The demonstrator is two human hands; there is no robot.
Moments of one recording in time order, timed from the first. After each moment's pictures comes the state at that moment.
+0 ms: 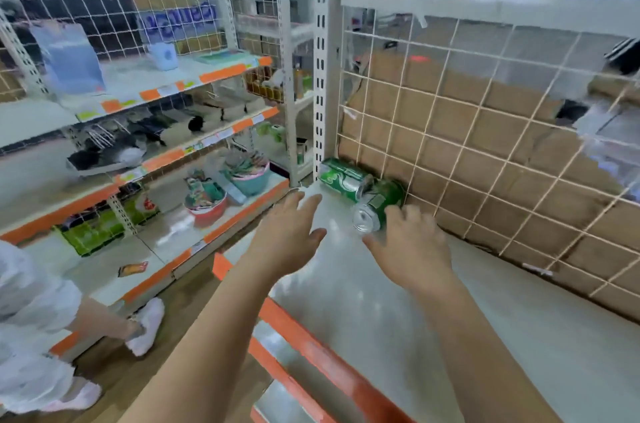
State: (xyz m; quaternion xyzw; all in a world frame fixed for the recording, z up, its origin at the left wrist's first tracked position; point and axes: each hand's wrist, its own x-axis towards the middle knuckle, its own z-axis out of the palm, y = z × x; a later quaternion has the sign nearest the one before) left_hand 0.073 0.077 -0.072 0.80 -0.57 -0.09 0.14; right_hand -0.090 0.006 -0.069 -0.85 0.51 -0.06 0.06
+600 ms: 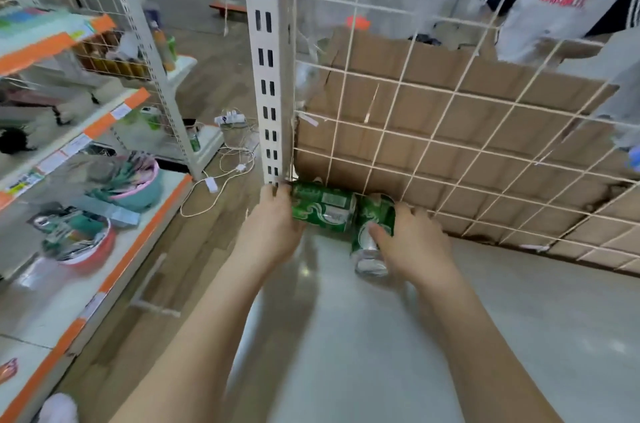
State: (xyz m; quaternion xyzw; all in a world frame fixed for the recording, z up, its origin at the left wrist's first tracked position) left_hand 0.180 -0.087 -0.111 0.73 -0.65 -0.17 0.15; right_hand -0.011 -0.086 -0.092 -0.68 0.72 -0.04 0.14
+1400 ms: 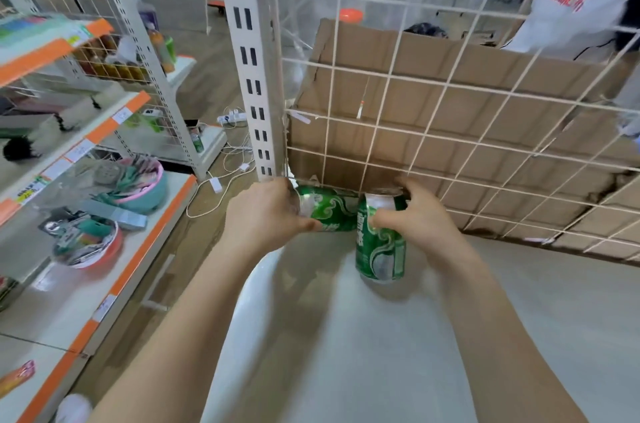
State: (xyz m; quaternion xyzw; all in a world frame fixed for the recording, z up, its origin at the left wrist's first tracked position) left_hand 0.180 -0.096 -0.082 0.73 -0.67 -0.10 0.11; right_hand -0.027 -0.103 -0.078 -0.59 0.65 -0.28 0.39
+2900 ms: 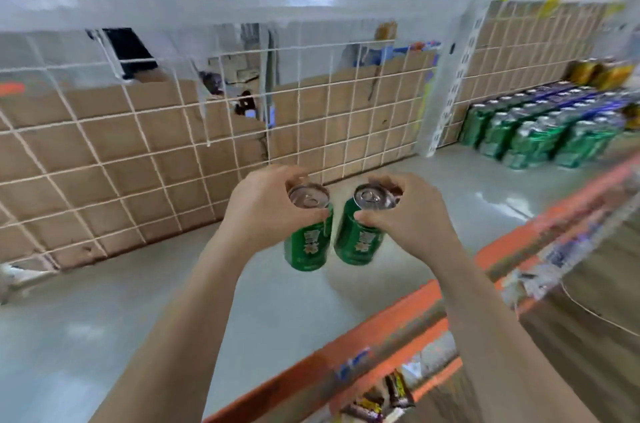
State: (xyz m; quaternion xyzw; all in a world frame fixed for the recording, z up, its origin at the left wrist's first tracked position) left_hand -0.121 0.023 -0.011 0.36 -0.88 -0.20 0.25; right_hand -0.274 0.141 -0.013 -0.47 0.78 -0.41 0.09
